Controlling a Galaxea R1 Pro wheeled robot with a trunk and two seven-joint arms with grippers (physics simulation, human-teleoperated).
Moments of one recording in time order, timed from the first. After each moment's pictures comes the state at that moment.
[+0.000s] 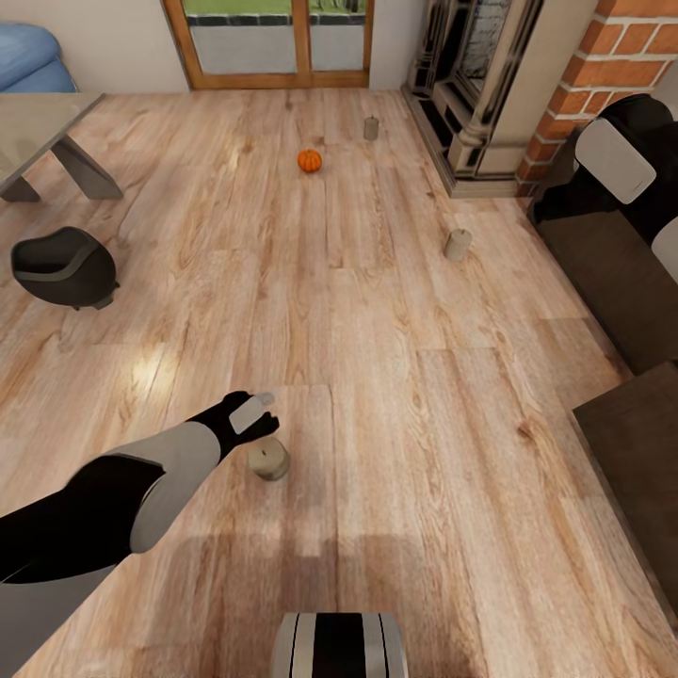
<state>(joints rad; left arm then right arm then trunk) -1.28 -0.11 -0.20 -0.02 0.65 0.44 0.45 -1.95 -0.32 0.86 -0.49 -0.98 1.03 -0.57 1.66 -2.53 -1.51</state>
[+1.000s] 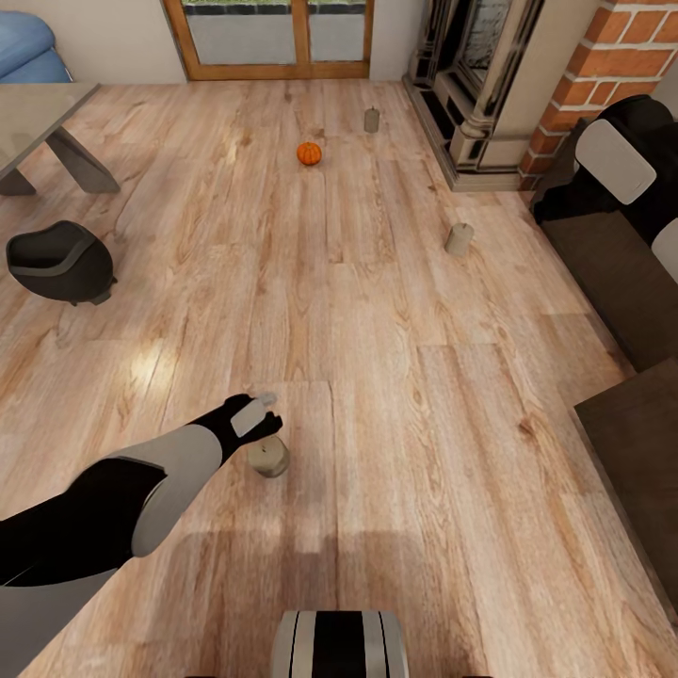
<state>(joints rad) -1.28 -0.11 -0.20 -0.02 0.64 0.40 0.41 -1.94 -0.32 0.86 -0.49 -0.98 1.03 -0.57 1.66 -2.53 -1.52</state>
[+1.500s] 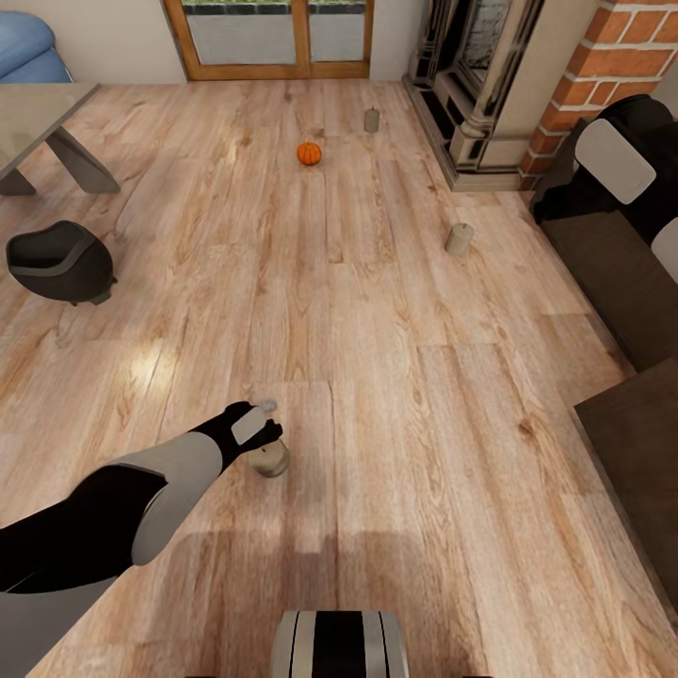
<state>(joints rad) -1.25 -0.11 -0.20 -0.02 0.64 0.40 0.41 -1.95 -0.32 0.86 -0.49 -0.98 1.03 -0.57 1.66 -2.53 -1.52</state>
